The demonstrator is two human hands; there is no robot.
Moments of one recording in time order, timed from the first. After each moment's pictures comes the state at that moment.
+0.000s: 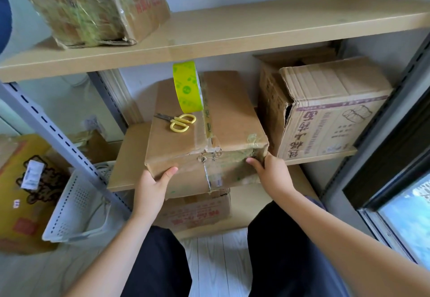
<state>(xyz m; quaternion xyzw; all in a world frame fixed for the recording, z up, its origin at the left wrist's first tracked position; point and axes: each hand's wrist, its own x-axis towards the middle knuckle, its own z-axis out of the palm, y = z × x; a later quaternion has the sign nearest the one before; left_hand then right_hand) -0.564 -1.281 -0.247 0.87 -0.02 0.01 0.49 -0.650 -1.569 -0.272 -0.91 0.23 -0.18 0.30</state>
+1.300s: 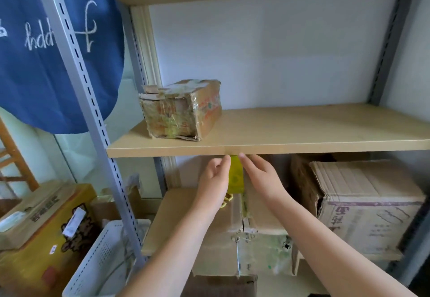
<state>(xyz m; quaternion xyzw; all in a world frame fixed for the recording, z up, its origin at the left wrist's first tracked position) -0.554 -1.360 -0.046 0.79 -0.10 0.00 0.61 -0.579 -1.492 -0.051 -0.76 0.04 -0.20 0.62</state>
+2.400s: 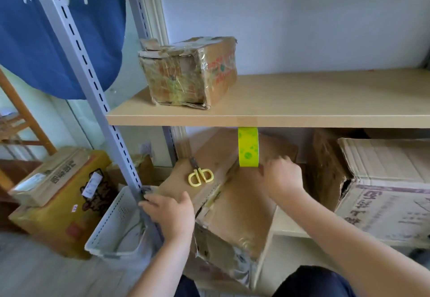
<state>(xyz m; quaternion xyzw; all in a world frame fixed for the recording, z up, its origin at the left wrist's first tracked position) -0.547 -1.283 -0.169 0.83 0.26 0.09 0.48 -0.542 -1.516 -0.132 -0.98 0.12 -0.12 -0.01</state>
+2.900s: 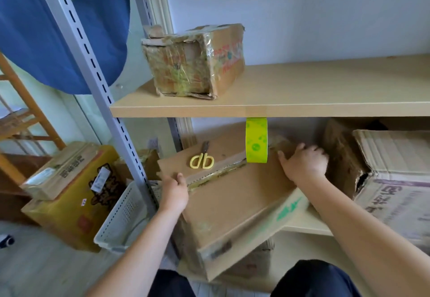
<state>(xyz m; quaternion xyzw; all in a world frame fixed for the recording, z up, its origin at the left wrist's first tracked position) -0.492 -1.257 -0.180 0.86 0.17 0.01 0.49 -0.501 -1.562 -0.155 -0.95 0.29 -0.06 -0.03</state>
